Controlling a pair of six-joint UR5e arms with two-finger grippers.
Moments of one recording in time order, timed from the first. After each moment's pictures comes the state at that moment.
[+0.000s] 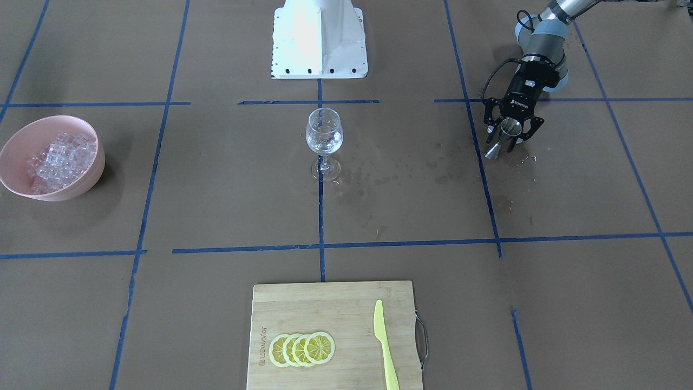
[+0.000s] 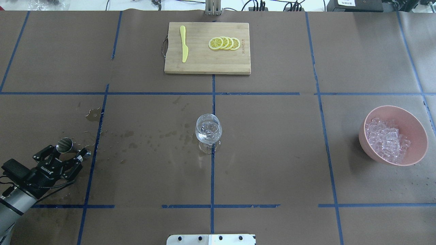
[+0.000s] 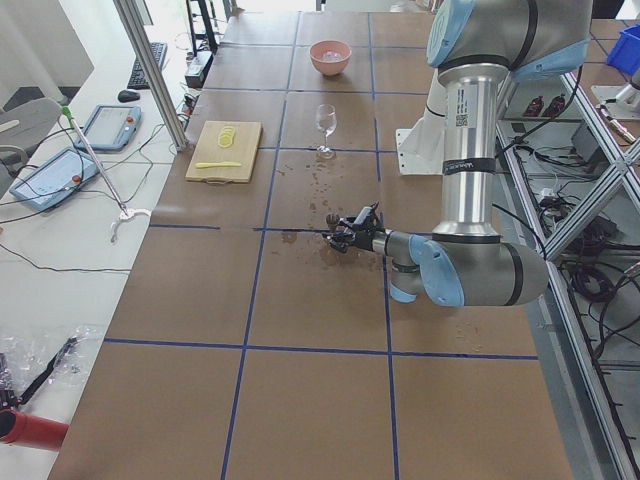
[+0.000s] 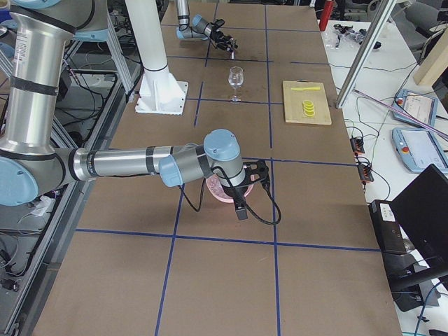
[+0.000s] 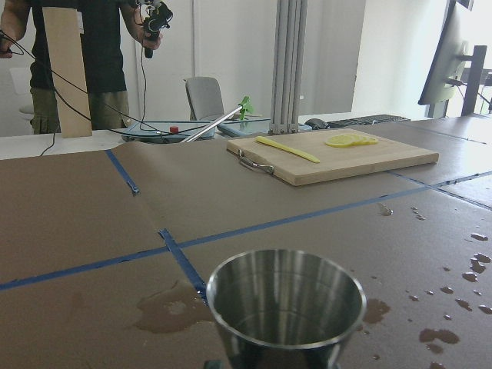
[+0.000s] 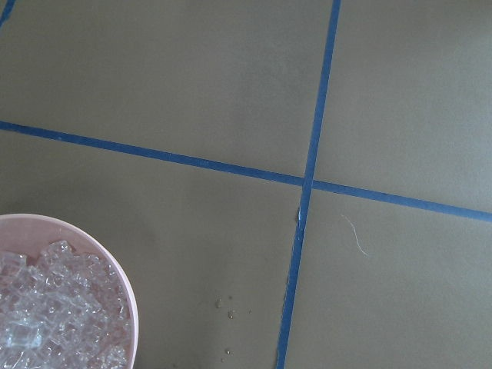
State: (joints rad) left arm -0.11 -1.49 -1.35 -3.61 -0.69 -0.57; right arm 1.53 -1.80 1.90 -1.32 2.29 0.10
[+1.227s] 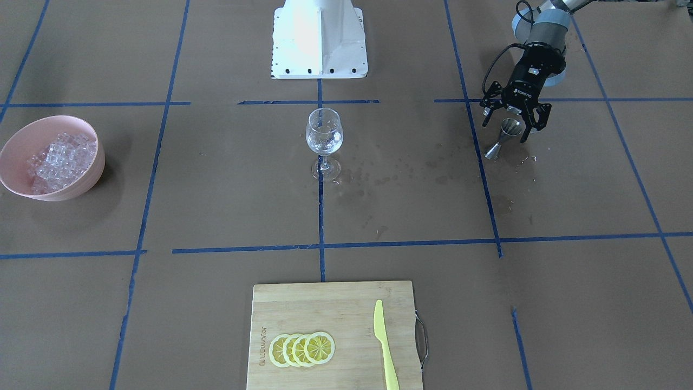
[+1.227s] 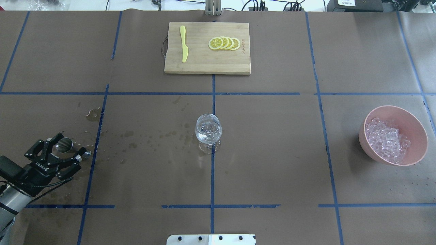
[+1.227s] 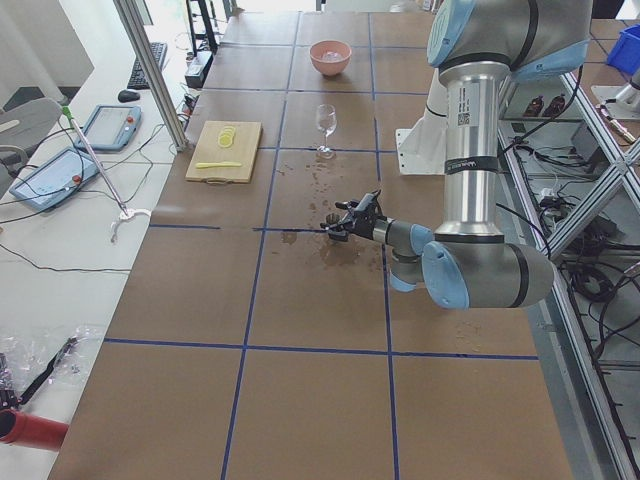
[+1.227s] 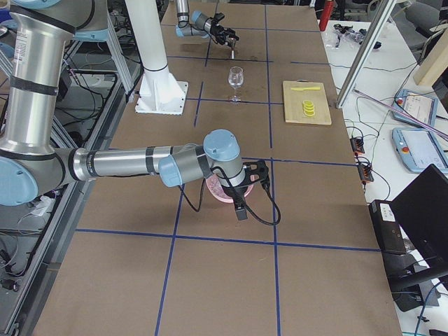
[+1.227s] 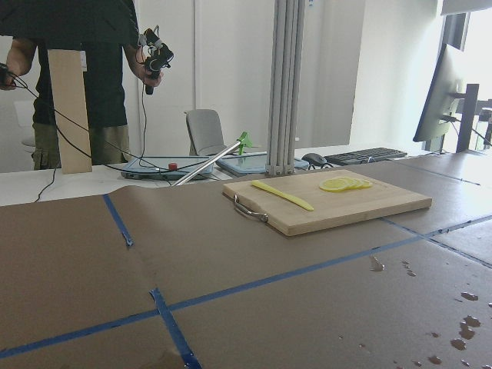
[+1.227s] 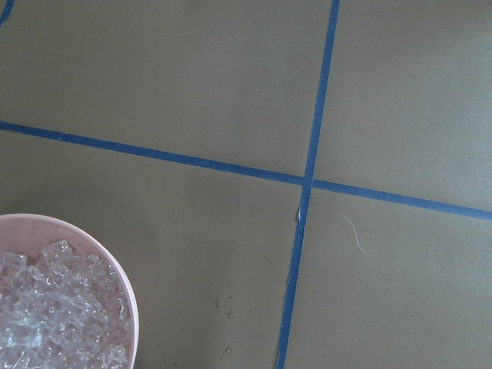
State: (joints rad) left arm -0.12 -1.45 -1.49 -3.63 -0.68 -0.47; right arm 1.53 -1.81 1.90 -1.32 2.30 0.10
